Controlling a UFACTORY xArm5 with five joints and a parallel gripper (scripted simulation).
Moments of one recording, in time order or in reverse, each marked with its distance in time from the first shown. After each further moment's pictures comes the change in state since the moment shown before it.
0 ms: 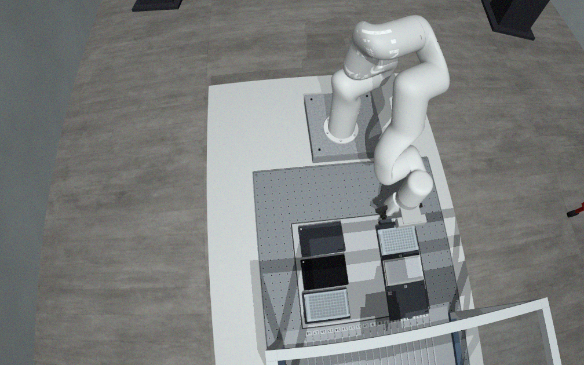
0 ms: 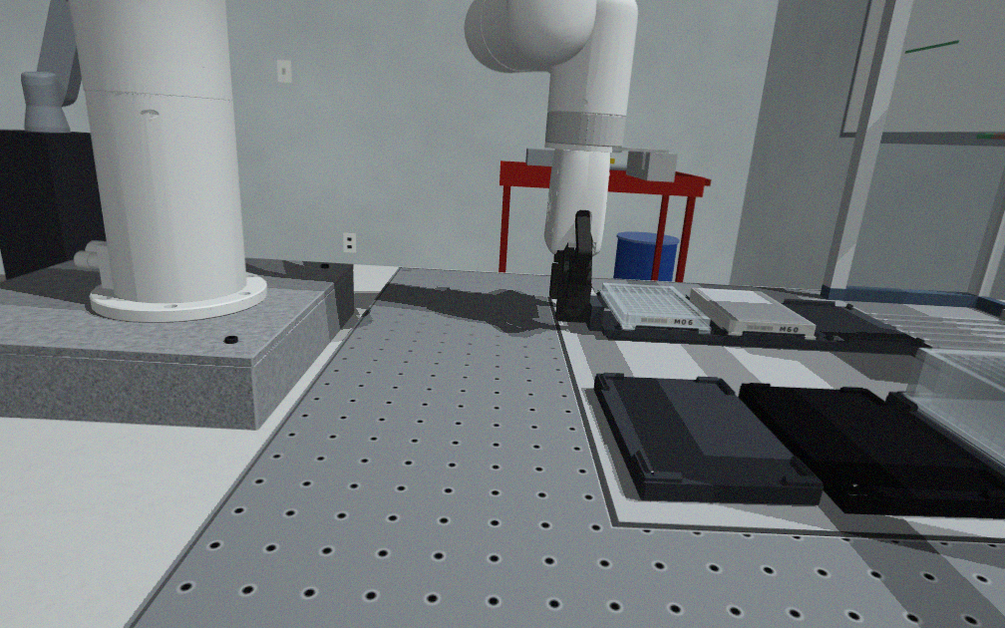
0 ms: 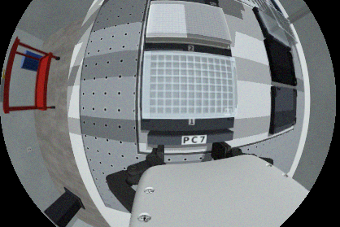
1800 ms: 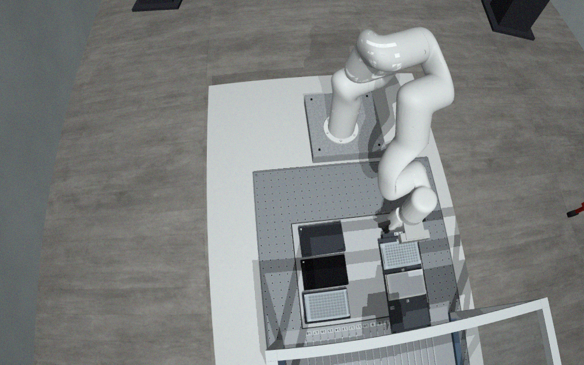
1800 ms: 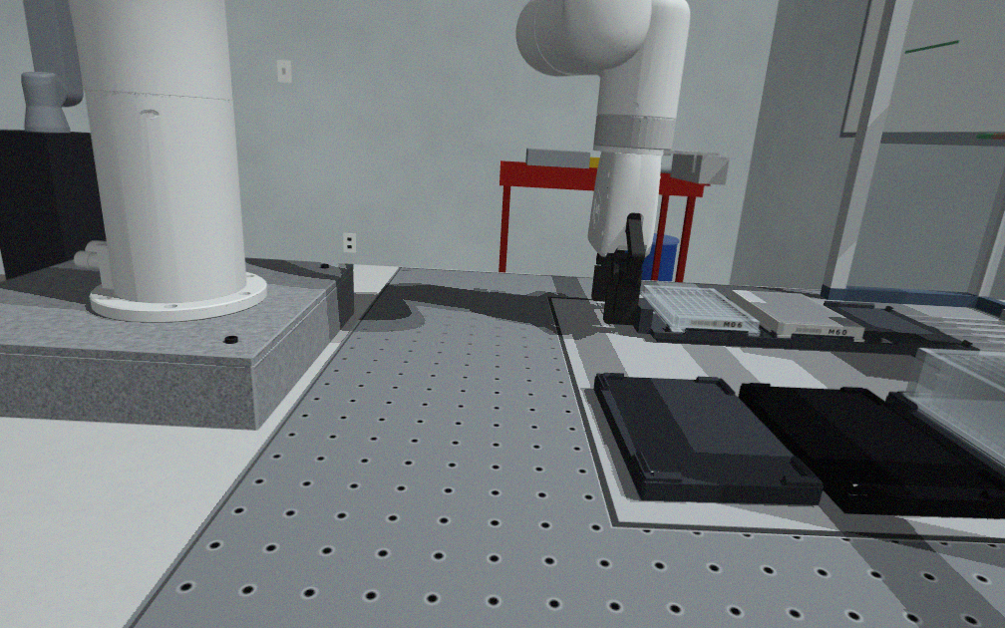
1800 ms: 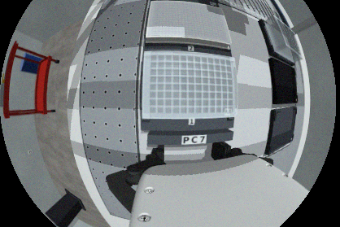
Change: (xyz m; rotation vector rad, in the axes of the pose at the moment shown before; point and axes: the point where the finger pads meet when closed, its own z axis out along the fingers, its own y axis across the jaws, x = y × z) arm 0.048 0.000 0.000 0.000 0.001 0.000
